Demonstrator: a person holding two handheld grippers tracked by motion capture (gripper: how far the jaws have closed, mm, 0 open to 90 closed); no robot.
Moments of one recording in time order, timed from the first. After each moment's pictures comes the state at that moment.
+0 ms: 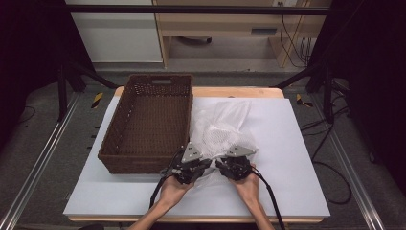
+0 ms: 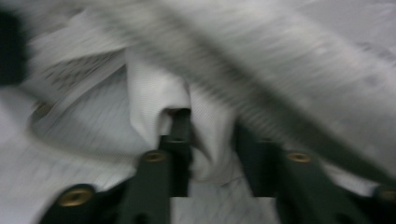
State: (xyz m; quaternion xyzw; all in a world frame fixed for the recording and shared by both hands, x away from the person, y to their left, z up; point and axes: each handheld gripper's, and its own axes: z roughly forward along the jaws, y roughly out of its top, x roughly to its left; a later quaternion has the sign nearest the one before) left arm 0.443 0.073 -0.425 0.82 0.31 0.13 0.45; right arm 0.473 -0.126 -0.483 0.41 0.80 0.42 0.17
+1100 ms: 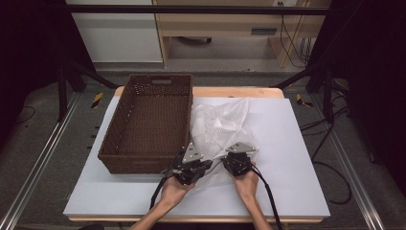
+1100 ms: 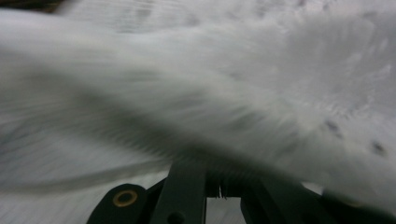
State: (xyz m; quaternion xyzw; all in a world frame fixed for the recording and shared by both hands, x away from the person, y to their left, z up) left arm 0.444 0.071 -0.430 0.83 0.31 0.12 0.45; right arm 0.486 -0.125 -0.485 0.44 0.77 0.40 0.21
